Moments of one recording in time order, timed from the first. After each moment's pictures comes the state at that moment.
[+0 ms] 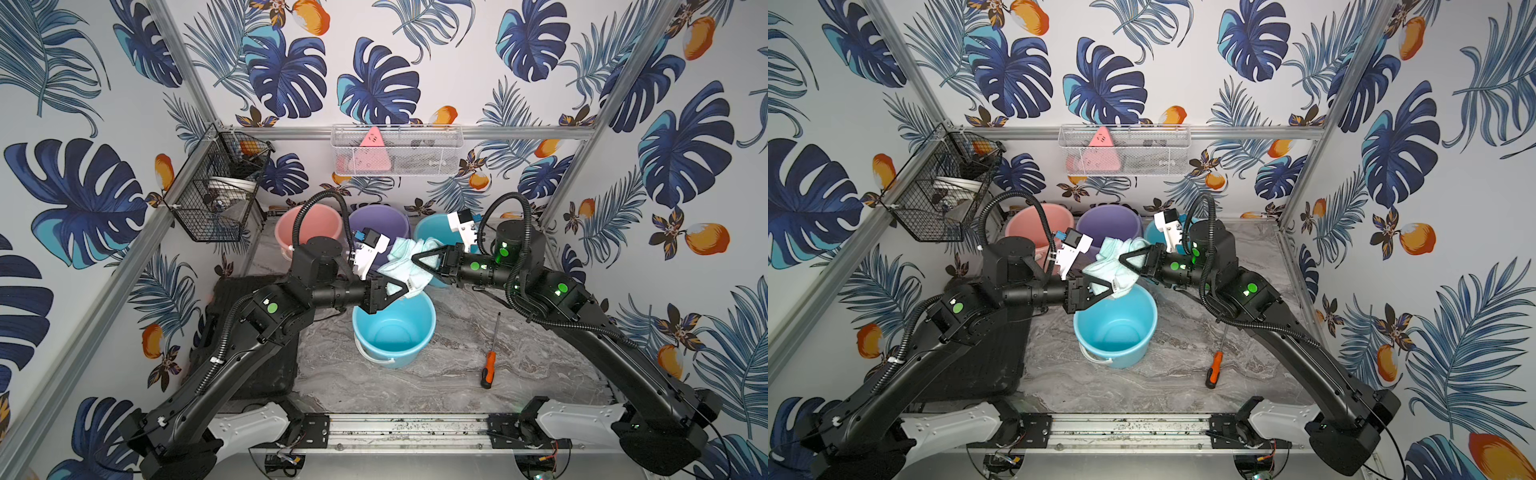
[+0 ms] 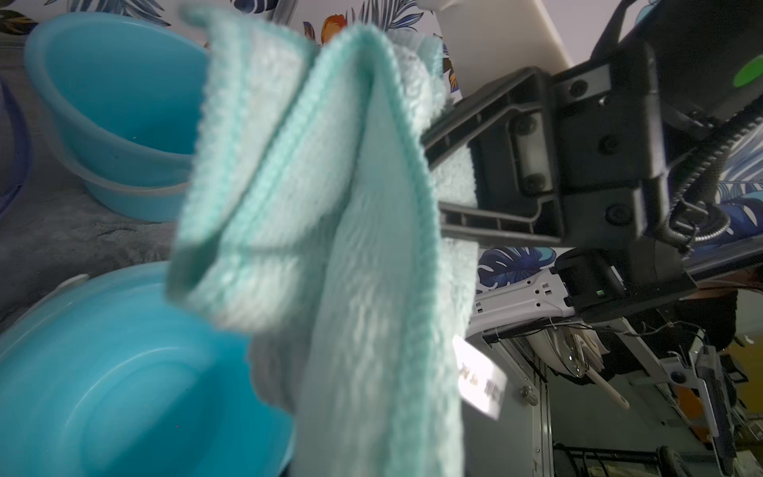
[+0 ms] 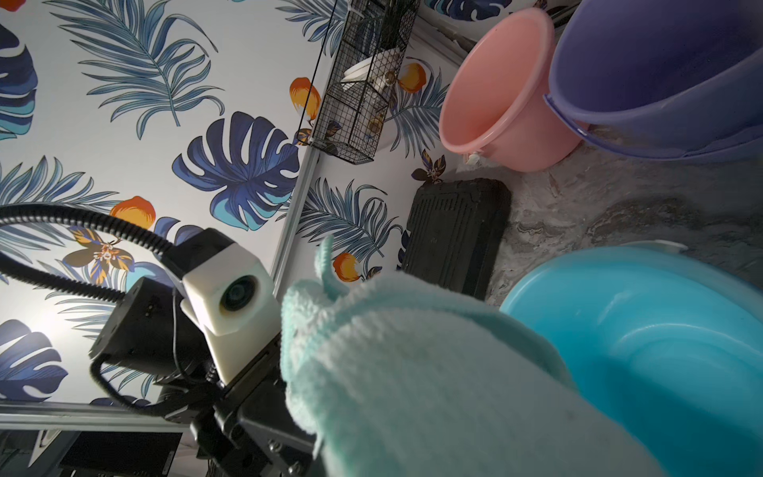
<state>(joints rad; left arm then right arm) -0.62 1.24 1.36 -0.68 0.48 -0.49 0.71 1.22 1.44 -0.45 -0.42 0.99</state>
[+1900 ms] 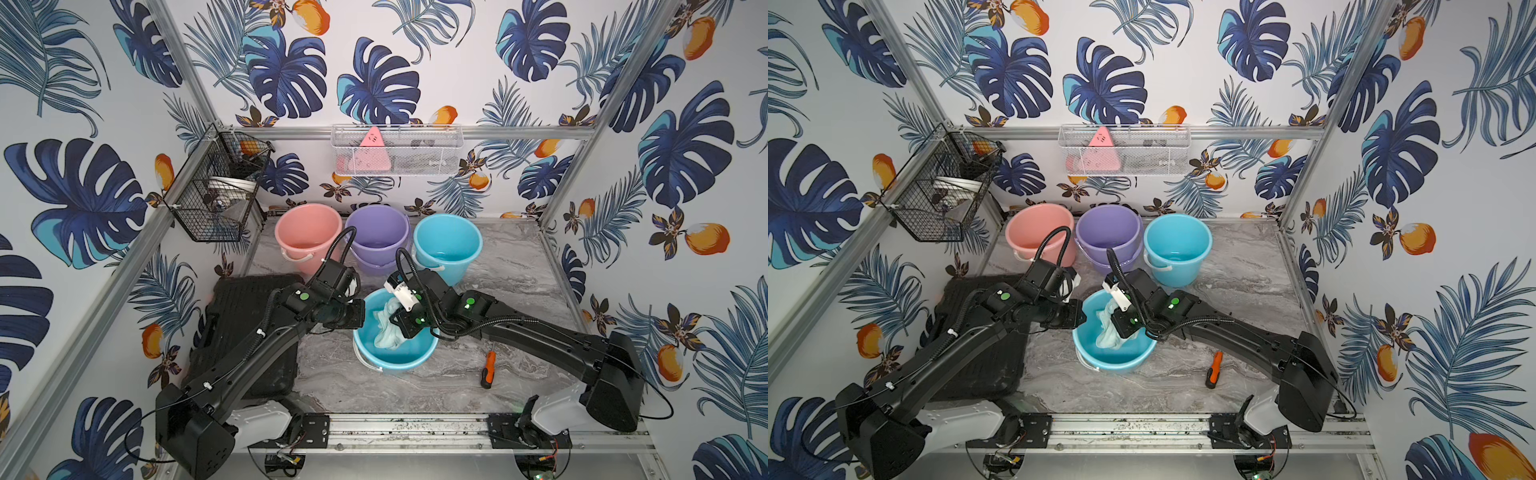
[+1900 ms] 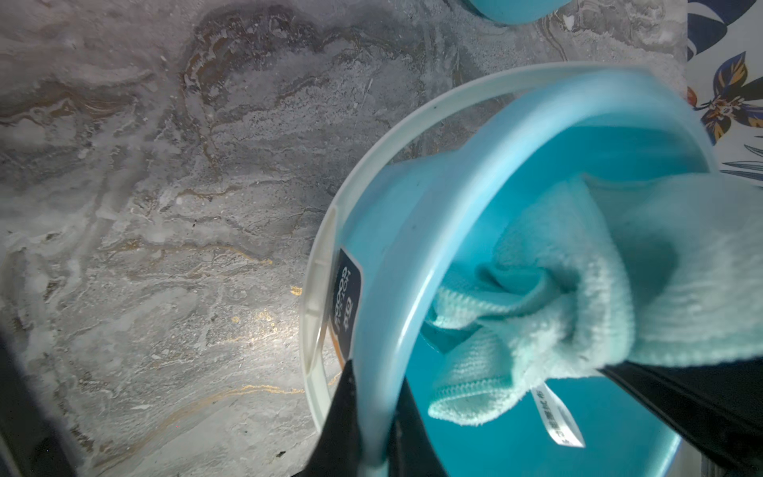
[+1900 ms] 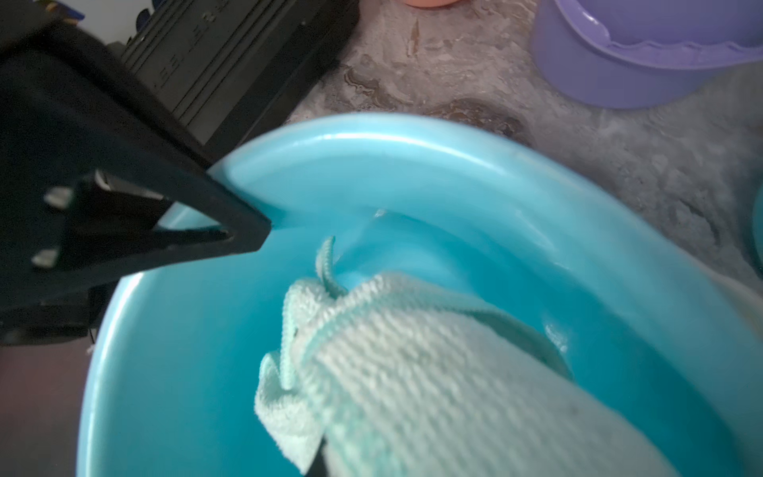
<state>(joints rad) -0.48 1.35 1.11 -0.97 0.16 -0.49 0.95 1.49 1.19 -0.51 -0.12 0.19</state>
